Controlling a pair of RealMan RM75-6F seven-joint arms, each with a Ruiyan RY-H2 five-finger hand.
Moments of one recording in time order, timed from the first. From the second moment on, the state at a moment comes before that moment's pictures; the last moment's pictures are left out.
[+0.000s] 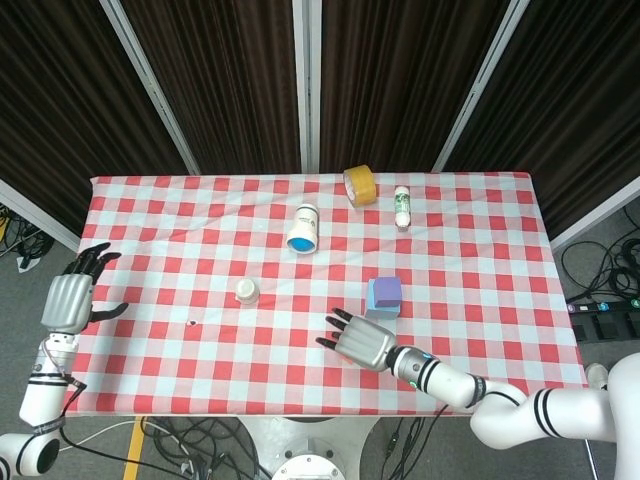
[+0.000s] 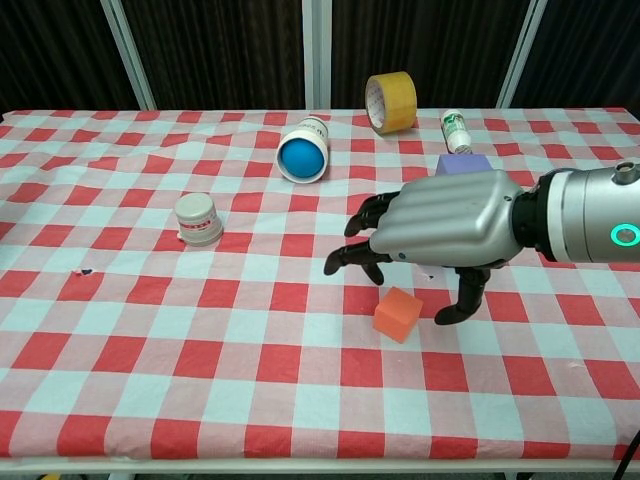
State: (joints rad) left arm -0.32 -1.47 -0.13 -1.09 1.42 1.33 -0.26; right arm 1.00 -1.36 -0.06 -1.71 -1.32 0.66 -0.52
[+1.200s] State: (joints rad) left arm -0.32 -1.50 -0.13 -1.03 1.39 1.29 -0.28; right arm 1.00 -1.47 -0.05 -1.55 -1.38 0.62 -0.42
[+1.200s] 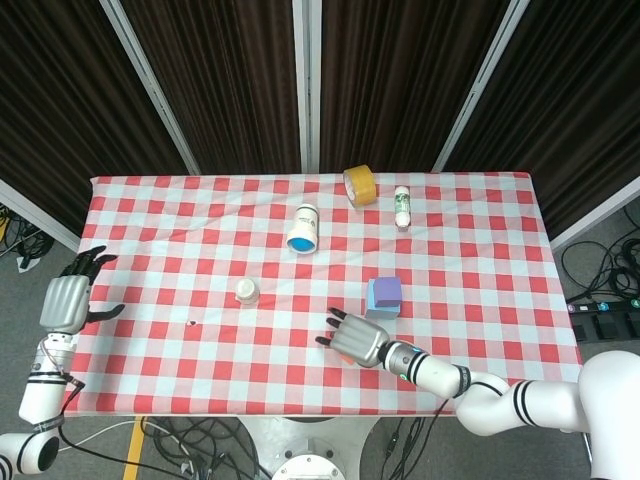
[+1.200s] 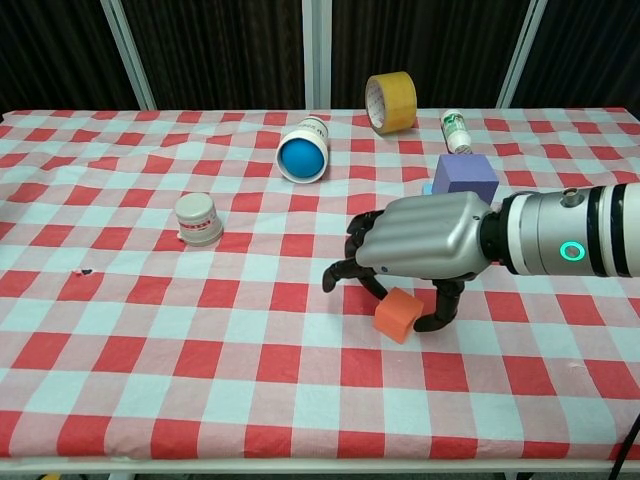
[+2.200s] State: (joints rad) left arm -0.32 -1.49 -0.13 -1.04 1.39 1.29 -0.29; right arm 1.00 -1.35 0.10 -1.67 -1.25 0.71 -0.42
